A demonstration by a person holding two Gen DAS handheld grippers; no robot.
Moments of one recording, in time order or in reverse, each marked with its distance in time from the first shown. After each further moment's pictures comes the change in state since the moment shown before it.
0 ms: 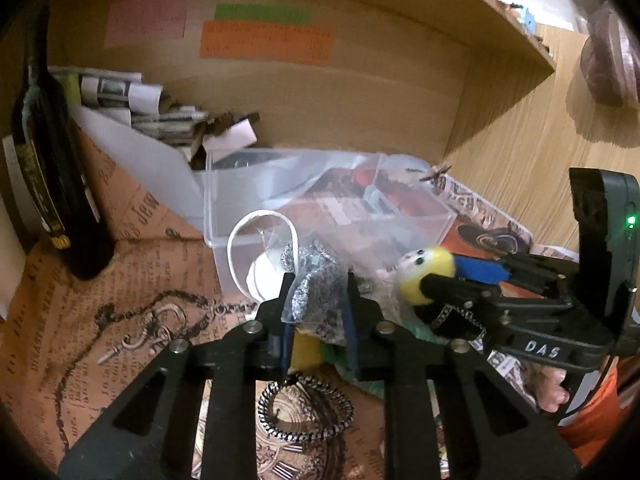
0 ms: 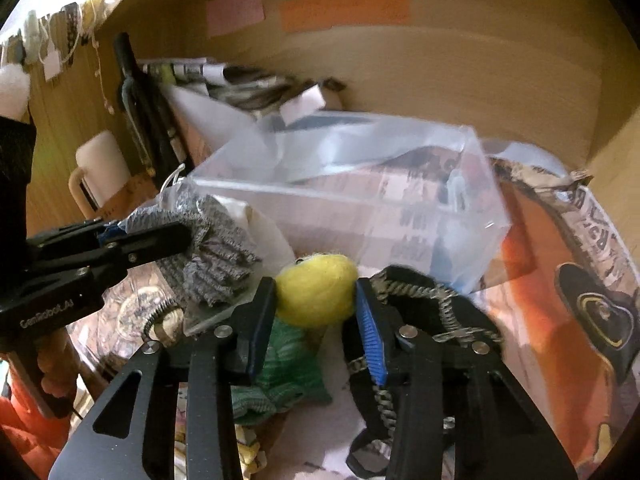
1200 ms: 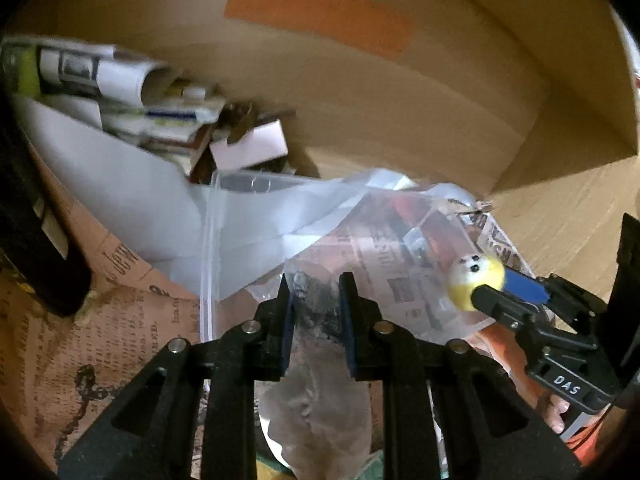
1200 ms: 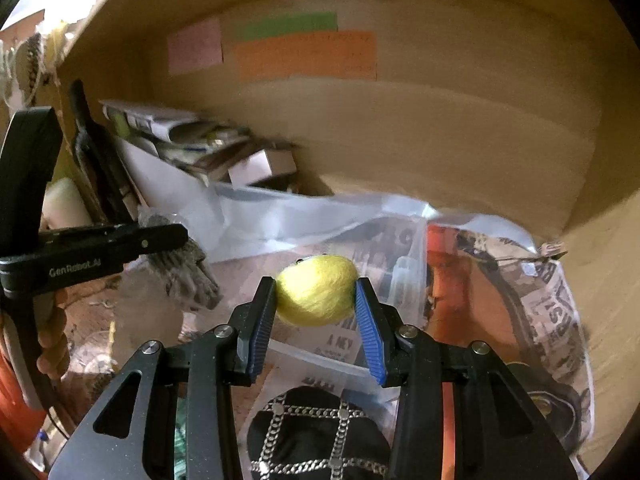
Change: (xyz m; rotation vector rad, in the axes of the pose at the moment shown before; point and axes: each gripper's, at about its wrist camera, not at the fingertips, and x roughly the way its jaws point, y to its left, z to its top) left arm 0.093 0.048 0.079 -0.204 0.154 0.018; right arm 0.025 -0.042 0.072 -0.055 0.007 -0.080
